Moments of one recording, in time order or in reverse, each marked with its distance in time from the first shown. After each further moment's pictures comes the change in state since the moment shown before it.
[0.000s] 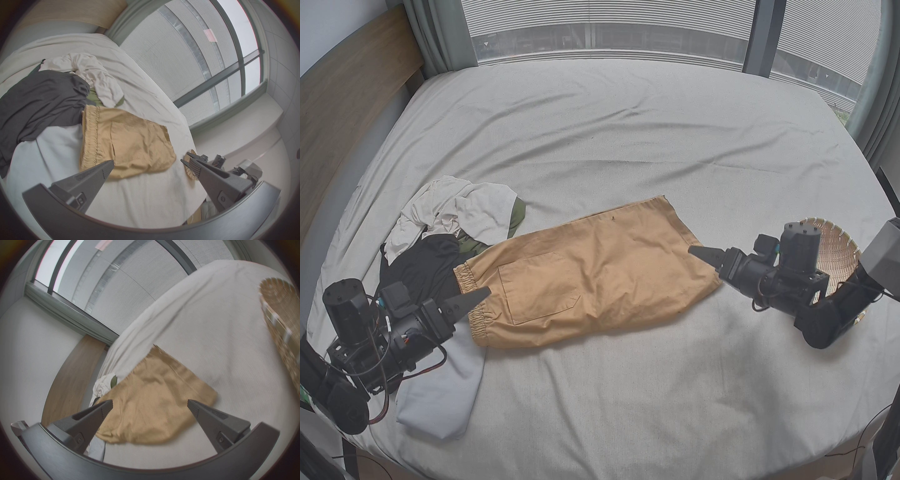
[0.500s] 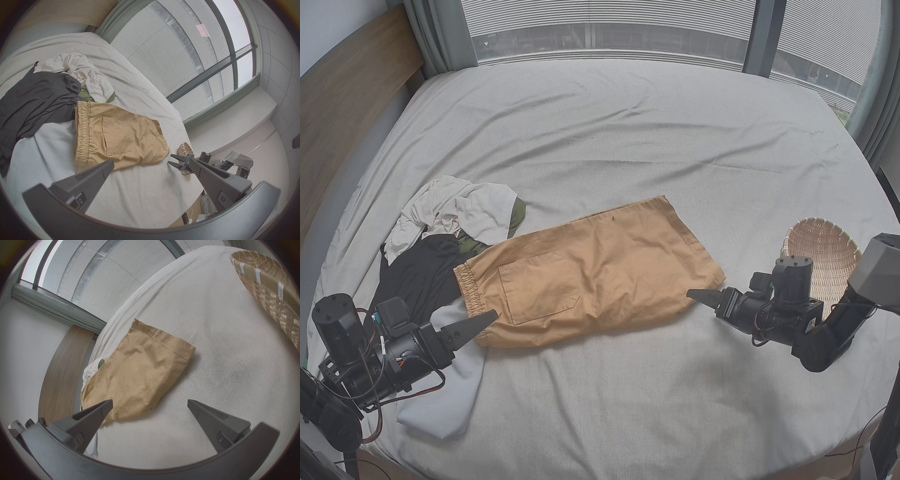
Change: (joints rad) left arm -0.042 -0.074 0.068 -0.001 -0.026 0.037; right arm 0.011 0.082 0.072 -0.011 -0.012 0.013
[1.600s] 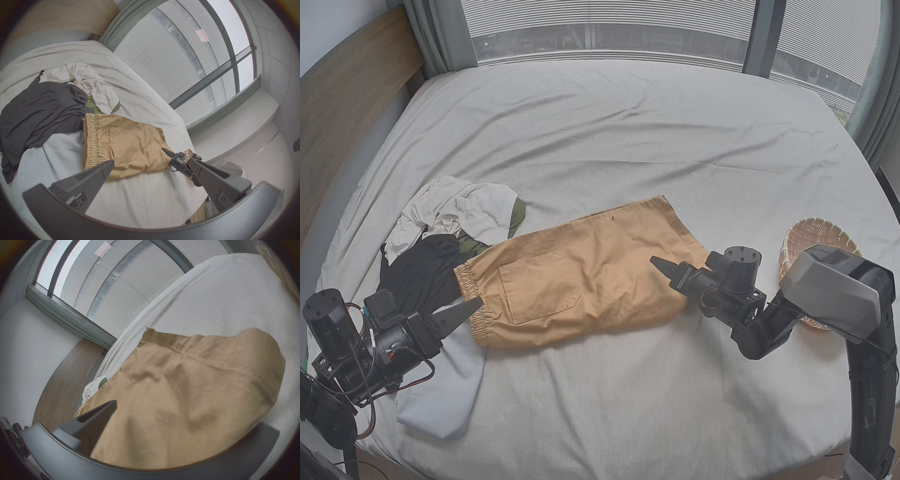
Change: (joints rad) left arm 0.063 -0.016 -0.004 -0.016 0.007 0.000; right arm 0.074 0.331 -0.426 -0.163 -0.122 0.037
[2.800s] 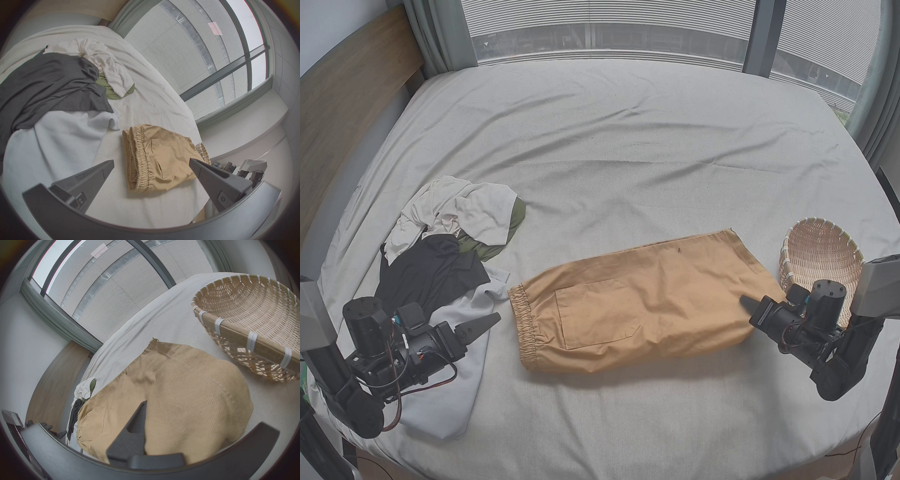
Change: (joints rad) left arm 0.006 0.318 -0.038 -0.147 -0.002 0.005; right arm -0.182 -0.308 0.743 -0.350 0.004 -0.074
